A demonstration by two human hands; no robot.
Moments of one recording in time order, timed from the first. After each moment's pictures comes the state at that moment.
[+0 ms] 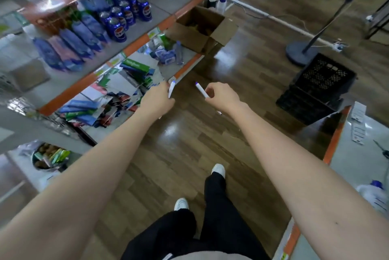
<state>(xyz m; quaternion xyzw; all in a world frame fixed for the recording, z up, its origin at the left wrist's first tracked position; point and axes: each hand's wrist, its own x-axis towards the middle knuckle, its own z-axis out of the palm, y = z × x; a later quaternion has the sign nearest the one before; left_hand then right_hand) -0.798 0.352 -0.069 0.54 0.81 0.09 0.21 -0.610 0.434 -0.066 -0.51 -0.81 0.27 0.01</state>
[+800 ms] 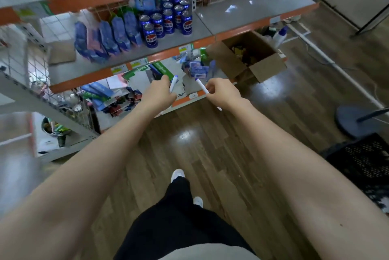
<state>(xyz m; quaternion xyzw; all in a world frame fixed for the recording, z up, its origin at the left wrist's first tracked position) -0.797 0.514 -0.066 0.34 0.90 0.18 0.19 -0.667 0.661 -0.060 -0.32 -0.91 0.26 -0.03</state>
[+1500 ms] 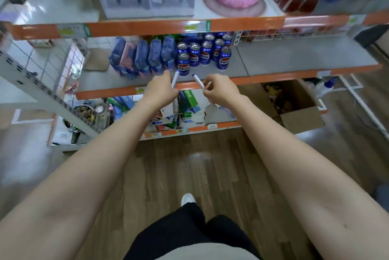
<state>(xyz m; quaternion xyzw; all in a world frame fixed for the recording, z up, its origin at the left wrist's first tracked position) -0.936 0.584 -0.034 0.22 0.95 0.20 0.11 -0.860 0.752 -0.032 -0.17 -0.95 0.25 -0.04</state>
